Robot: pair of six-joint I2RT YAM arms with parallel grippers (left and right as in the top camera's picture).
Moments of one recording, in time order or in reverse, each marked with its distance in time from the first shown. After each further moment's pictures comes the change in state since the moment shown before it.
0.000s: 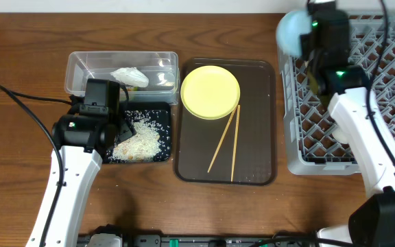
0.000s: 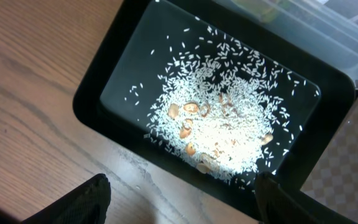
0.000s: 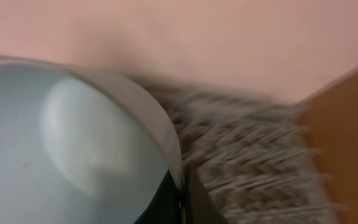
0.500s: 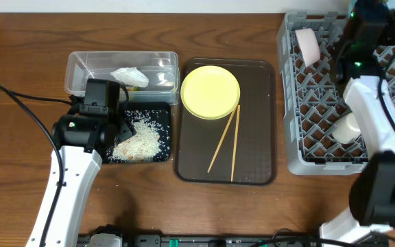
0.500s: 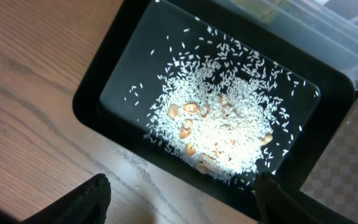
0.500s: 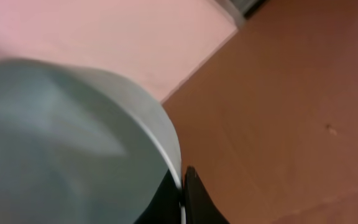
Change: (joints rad) left arm 0.000 0.000 0.000 0.002 0.000 -0.003; right arm -0.179 0.170 0.000 0.416 0.303 -0.330
